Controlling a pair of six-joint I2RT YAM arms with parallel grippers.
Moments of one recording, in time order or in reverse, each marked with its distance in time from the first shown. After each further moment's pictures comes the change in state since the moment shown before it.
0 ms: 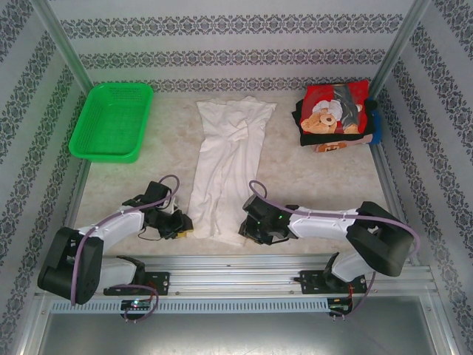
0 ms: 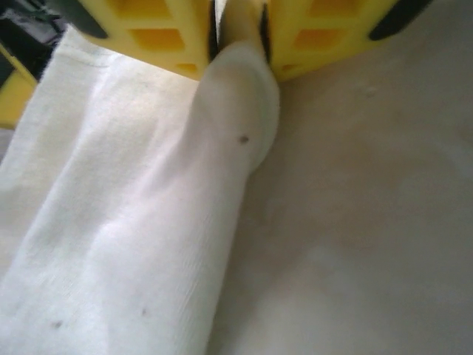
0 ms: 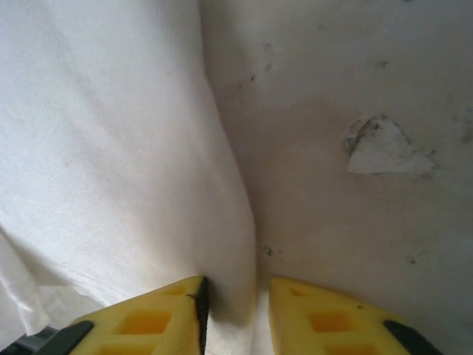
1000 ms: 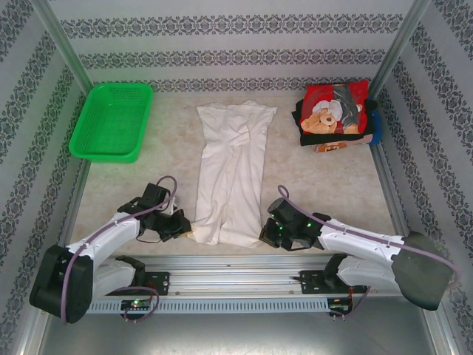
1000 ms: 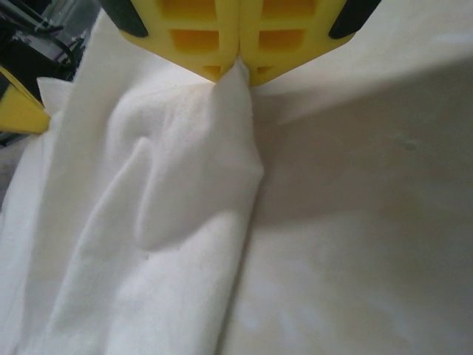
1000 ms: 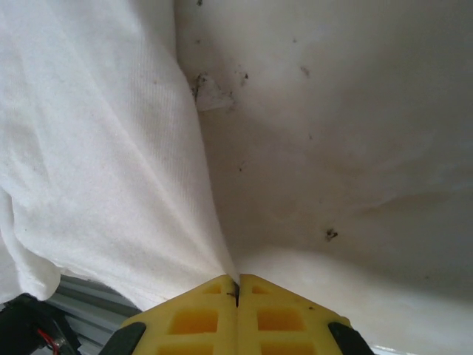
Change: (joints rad) left arm -0.047 -0.130 -0.017 -0.030 0.002 -0.031; right arm -0.101 -0.358 -0.183 -0.133 -0.054 -0.077
